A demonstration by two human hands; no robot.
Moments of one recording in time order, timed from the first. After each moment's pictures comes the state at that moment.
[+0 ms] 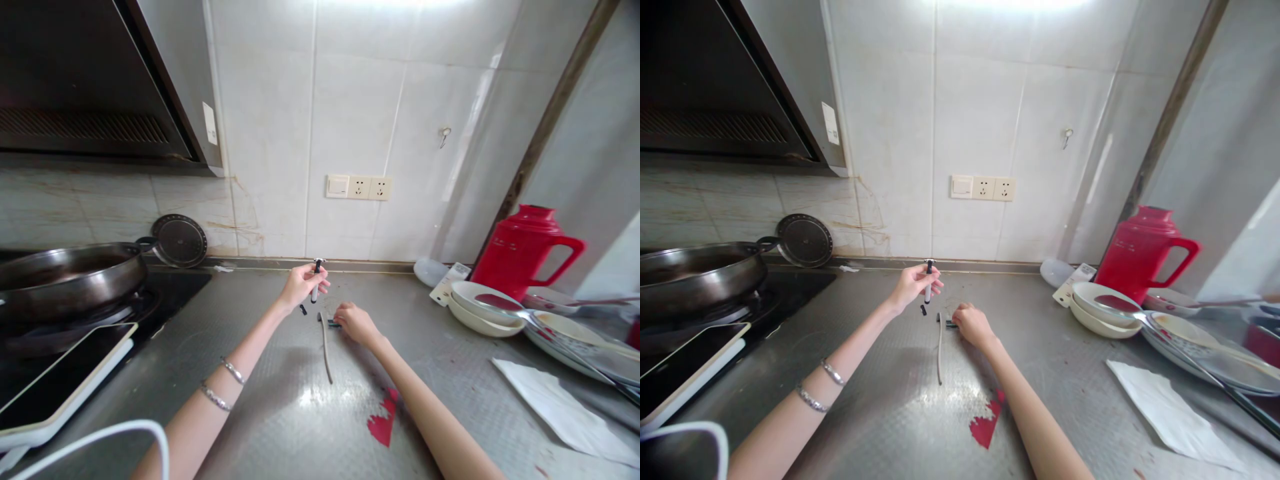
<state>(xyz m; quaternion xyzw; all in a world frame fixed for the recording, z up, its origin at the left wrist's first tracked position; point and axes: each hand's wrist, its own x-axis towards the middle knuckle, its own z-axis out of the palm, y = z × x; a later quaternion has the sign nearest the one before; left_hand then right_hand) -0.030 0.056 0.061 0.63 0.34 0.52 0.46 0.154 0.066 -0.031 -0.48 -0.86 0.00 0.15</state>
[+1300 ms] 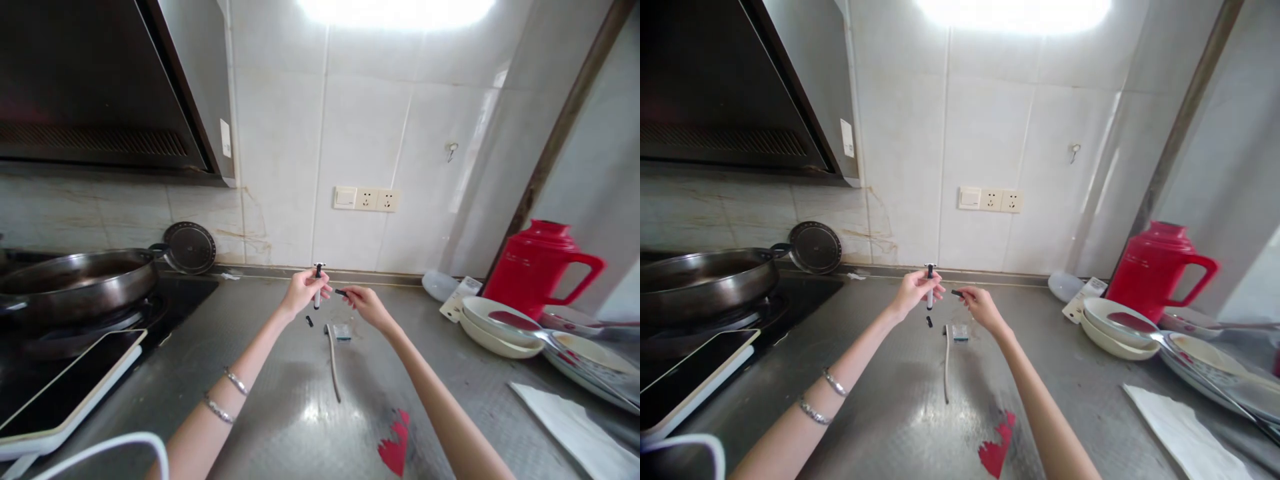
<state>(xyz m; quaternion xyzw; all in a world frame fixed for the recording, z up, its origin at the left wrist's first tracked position) -0.043 0.055 0.073 0.62 0.35 0.54 0.45 0.150 0.095 0.028 -0.40 -0.79 0.21 0.42</state>
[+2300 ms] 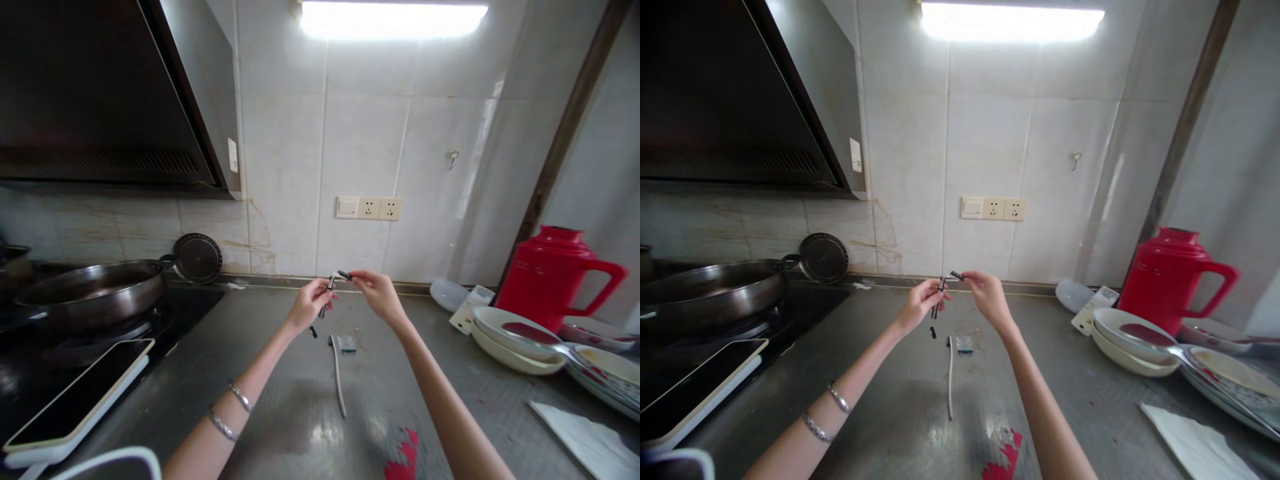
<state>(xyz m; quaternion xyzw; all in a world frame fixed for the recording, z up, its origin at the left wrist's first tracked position) -0.037 0.046 0.072 0.66 0.28 0.55 0.43 0.140 0.064 0.100 -0.39 -0.72 0.17 0.55</state>
